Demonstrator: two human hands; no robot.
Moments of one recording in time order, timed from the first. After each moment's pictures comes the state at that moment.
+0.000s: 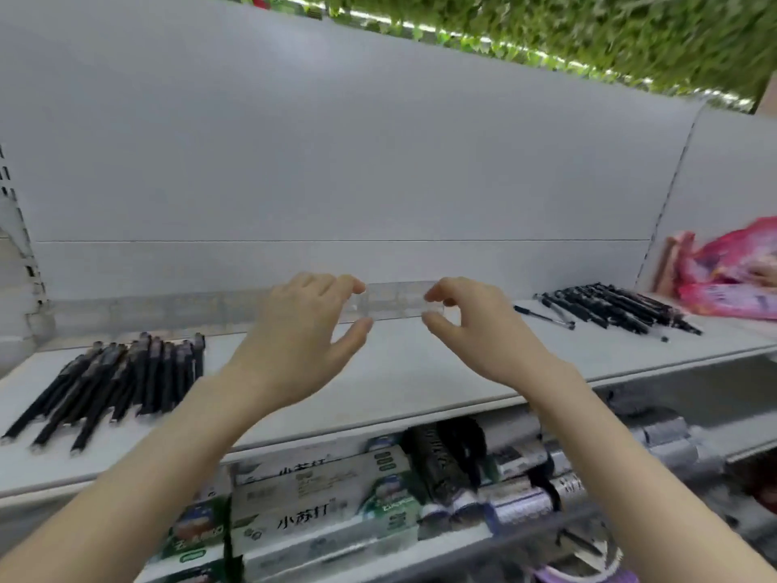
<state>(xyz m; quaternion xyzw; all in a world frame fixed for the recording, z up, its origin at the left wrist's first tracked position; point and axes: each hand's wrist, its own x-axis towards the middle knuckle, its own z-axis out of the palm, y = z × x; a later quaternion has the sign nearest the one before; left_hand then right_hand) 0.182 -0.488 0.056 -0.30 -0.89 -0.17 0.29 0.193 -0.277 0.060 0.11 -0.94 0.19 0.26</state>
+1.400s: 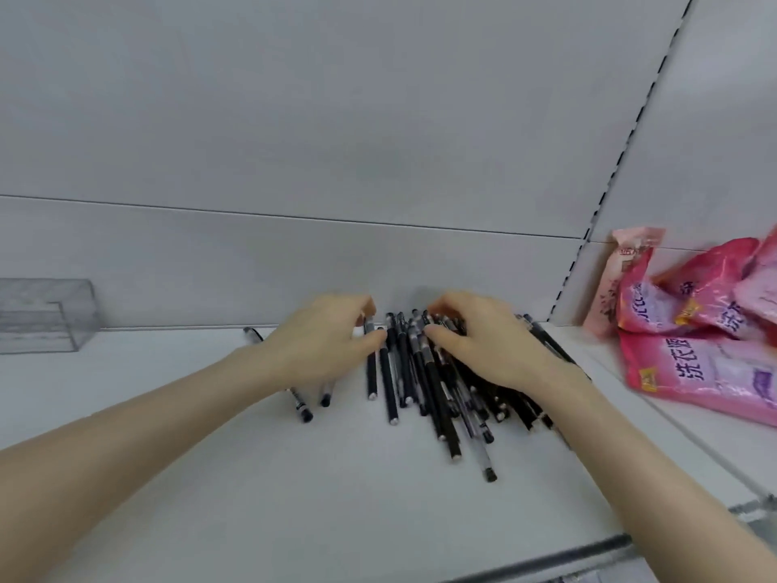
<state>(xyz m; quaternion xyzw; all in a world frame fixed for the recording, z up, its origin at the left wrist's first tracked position) -0.056 0.003 0.013 -0.23 -0.94 -0.22 0.09 -0.032 0.201 0.030 0.13 -0.97 0.14 0.12</state>
